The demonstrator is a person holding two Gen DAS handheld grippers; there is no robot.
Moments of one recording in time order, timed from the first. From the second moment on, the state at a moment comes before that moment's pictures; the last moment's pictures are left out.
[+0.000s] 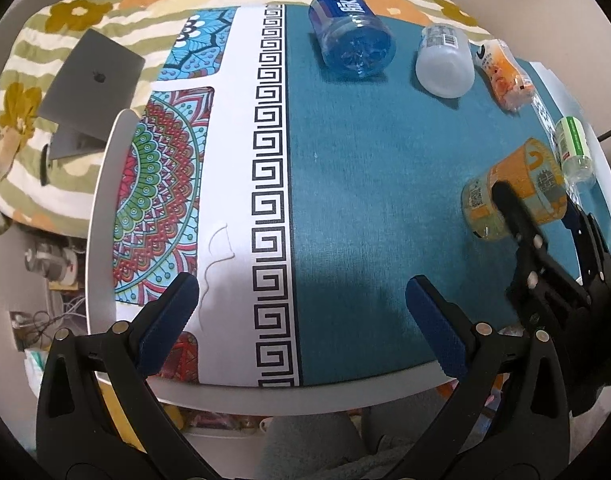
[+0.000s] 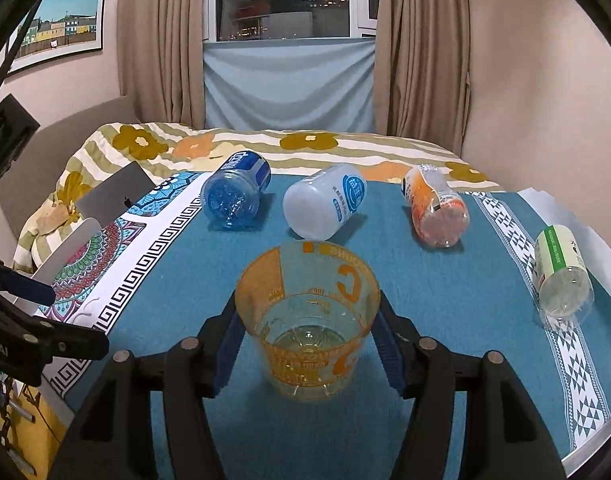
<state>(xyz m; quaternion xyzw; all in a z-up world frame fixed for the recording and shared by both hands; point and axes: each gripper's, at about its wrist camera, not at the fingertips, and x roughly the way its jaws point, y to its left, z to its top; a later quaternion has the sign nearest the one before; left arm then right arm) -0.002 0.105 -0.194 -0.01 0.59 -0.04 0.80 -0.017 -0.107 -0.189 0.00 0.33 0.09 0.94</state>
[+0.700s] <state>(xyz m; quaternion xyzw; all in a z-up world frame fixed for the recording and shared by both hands) -0.028 0.077 -0.080 0.01 0.47 -0.04 0.88 -0.024 -0.153 -0.076 0.02 0.38 0.04 0.92</state>
